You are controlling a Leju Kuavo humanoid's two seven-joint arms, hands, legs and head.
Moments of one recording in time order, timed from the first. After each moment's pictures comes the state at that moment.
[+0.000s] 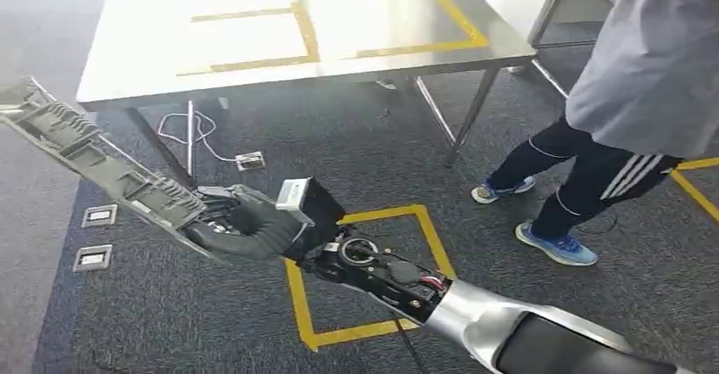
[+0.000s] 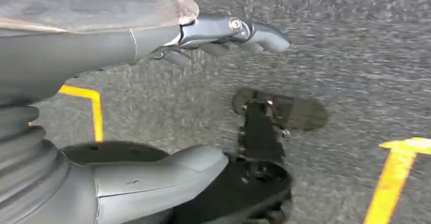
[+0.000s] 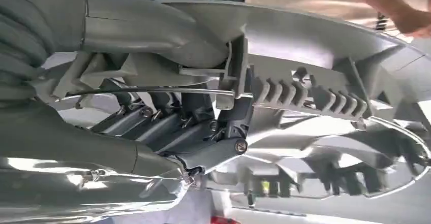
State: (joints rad) left arm -0.10 0.01 -0.71 -0.20 0.94 0.21 -0.26; right arm -0.61 0.27 1.05 -1.10 -0.47 0.31 -0.53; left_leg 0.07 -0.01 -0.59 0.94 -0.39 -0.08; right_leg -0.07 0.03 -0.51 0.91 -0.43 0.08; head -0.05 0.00
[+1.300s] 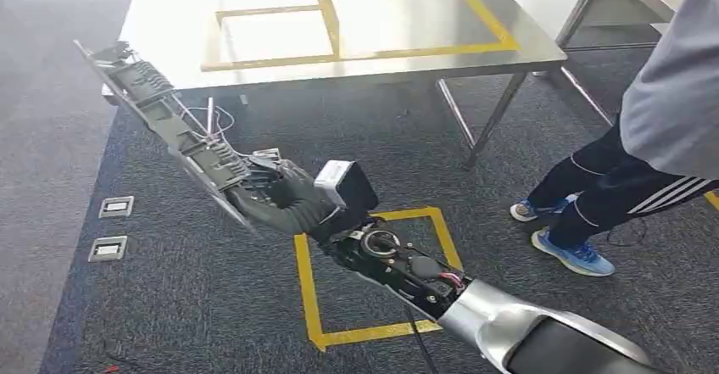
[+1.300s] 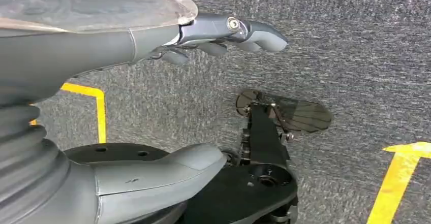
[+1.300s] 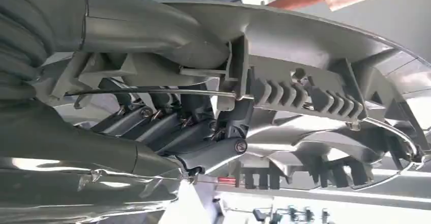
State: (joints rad) left arm -0.10 0.01 -0.72 -0.20 0.95 0.21 -0.27; right arm -0.61 0.27 0.98 -1.09 -0.46 0.17 -0.54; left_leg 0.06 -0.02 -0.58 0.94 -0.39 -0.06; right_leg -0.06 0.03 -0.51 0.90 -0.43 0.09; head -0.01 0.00
